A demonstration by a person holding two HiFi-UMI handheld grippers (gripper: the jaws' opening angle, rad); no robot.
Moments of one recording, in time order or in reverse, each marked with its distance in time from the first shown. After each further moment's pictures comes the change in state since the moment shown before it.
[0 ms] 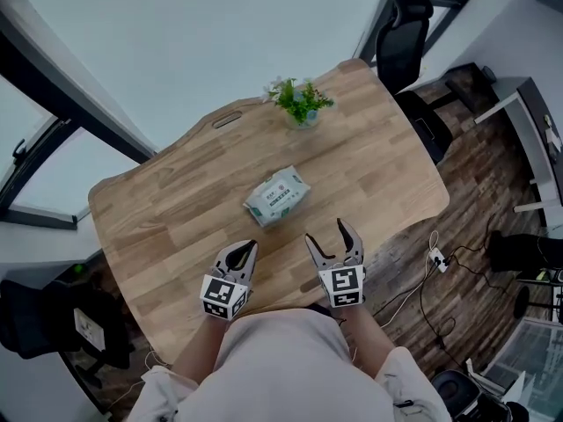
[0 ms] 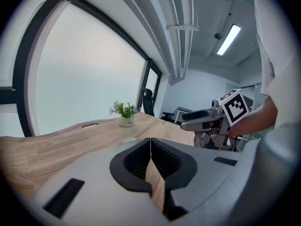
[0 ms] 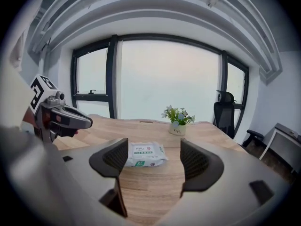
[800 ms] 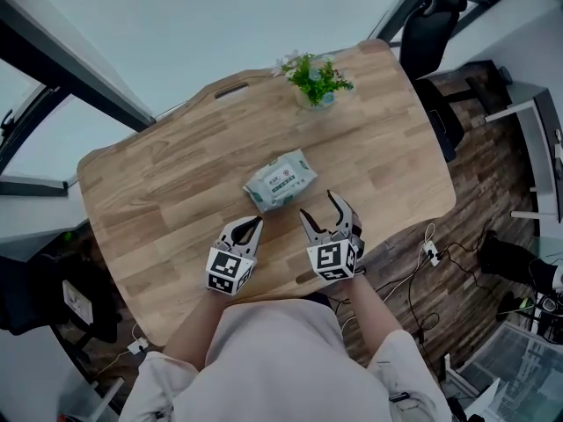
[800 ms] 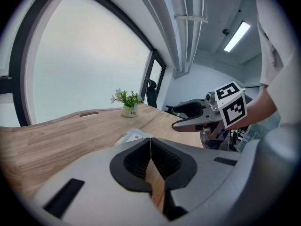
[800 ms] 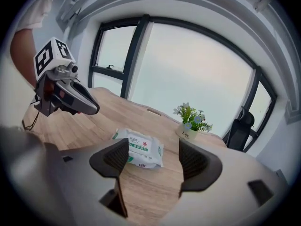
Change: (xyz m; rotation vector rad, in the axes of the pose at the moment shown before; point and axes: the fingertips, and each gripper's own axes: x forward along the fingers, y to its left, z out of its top) left arm 0.055 0.026 -0.033 -0.045 0.082 0.013; right arm 0.081 0.002 -0.020 -0.361 0.099 0.090
